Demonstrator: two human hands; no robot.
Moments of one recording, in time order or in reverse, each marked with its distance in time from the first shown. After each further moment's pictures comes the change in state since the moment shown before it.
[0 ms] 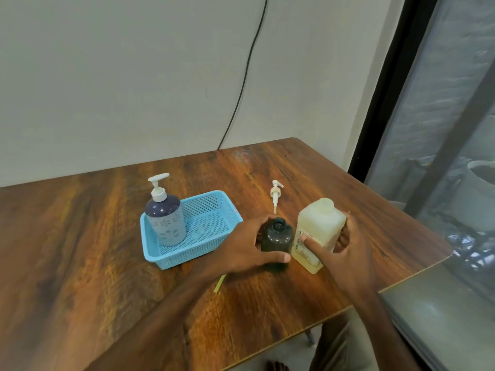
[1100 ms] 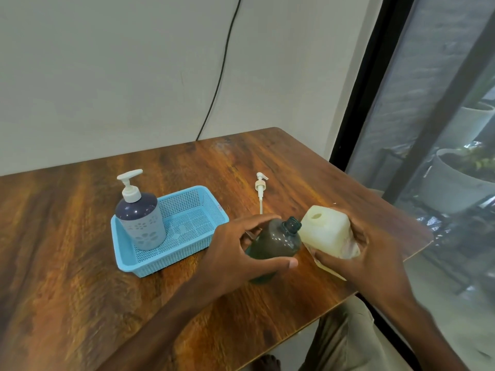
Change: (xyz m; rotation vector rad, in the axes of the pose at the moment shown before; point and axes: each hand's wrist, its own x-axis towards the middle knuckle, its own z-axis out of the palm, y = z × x) left_hand -0.021 0.006 0.008 -0.132 0.202 0.180; right_hand -0.011 -0.009 -0.051 -0.270 -0.066 -0.272
